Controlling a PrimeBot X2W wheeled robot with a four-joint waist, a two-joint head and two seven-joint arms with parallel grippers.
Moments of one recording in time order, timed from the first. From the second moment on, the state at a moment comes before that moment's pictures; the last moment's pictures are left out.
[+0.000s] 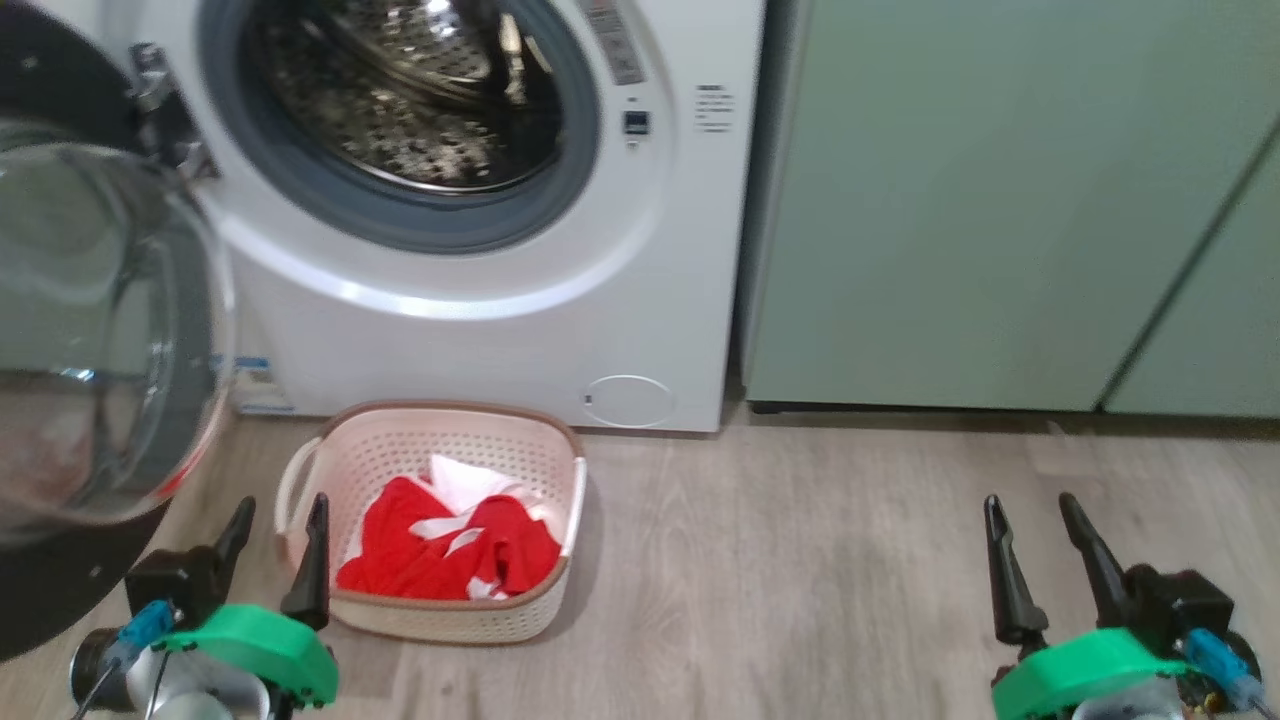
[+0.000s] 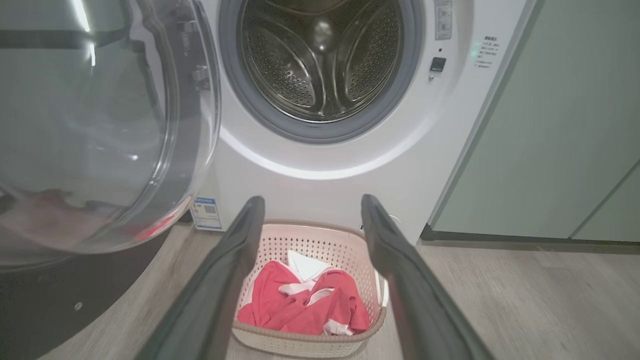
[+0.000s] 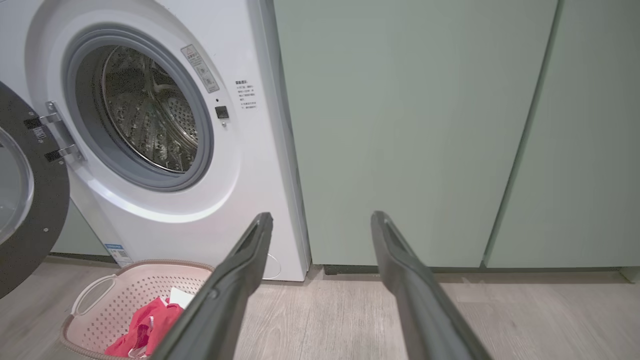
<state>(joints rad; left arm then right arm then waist) -0.09 0.20 0.02 0.50 -0.29 -0.13 -0.25 -0.01 -0.08 0.06 0.31 0.21 0.13 -0.26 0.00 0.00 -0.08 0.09</state>
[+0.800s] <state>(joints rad) -0.08 0.21 0.14 0.48 -0.23 -0.11 -0.25 -0.03 -0.05 0.12 0.33 0.23 0.13 -0.26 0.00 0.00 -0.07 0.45</state>
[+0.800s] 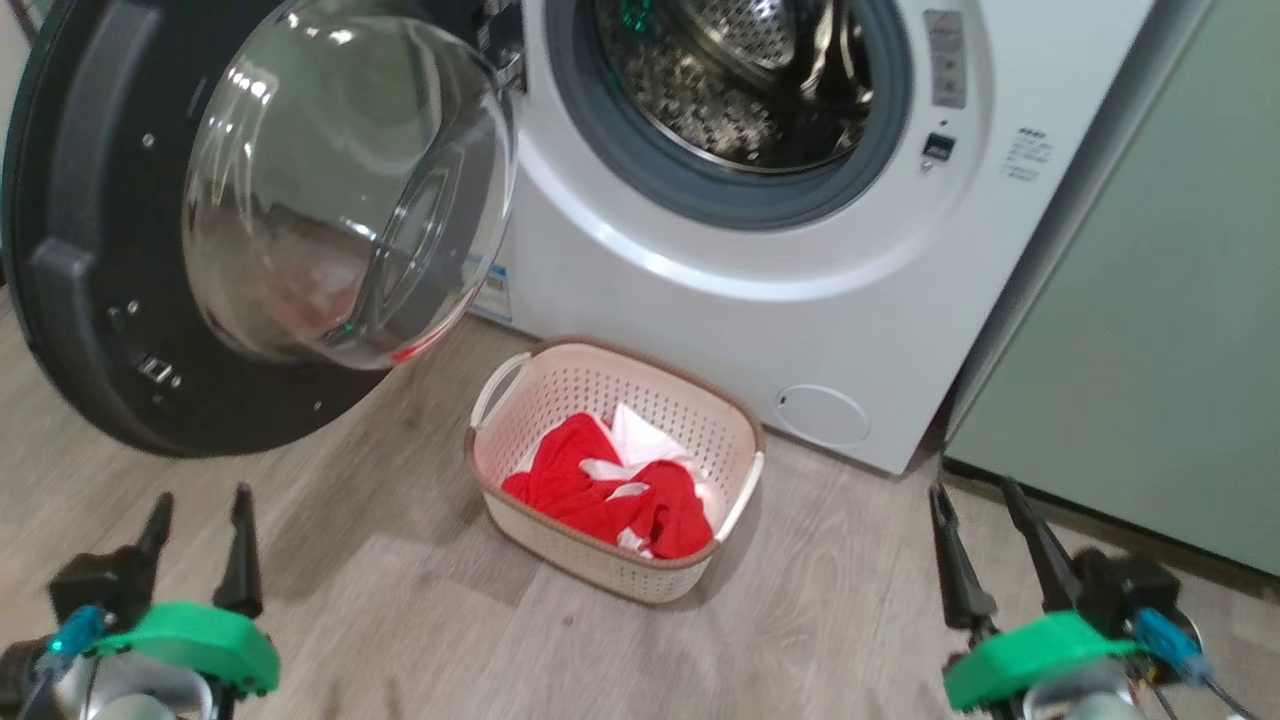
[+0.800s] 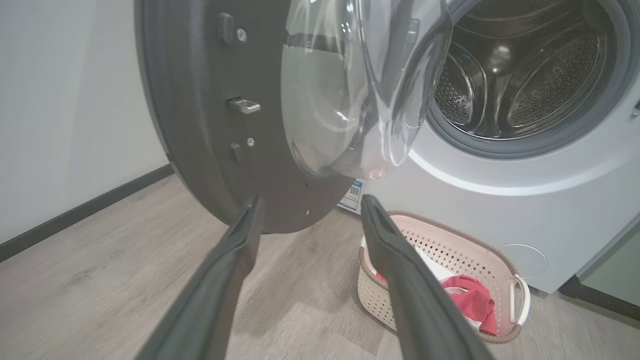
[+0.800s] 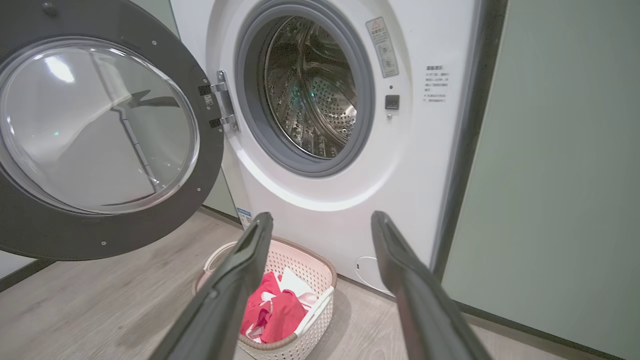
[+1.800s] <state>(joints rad) -0.06 0.16 0.54 0.43 -0.49 -0.12 -0.25 -0.17 -0.05 0.25 0.41 0.27 0.13 -0.26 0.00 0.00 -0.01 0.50</state>
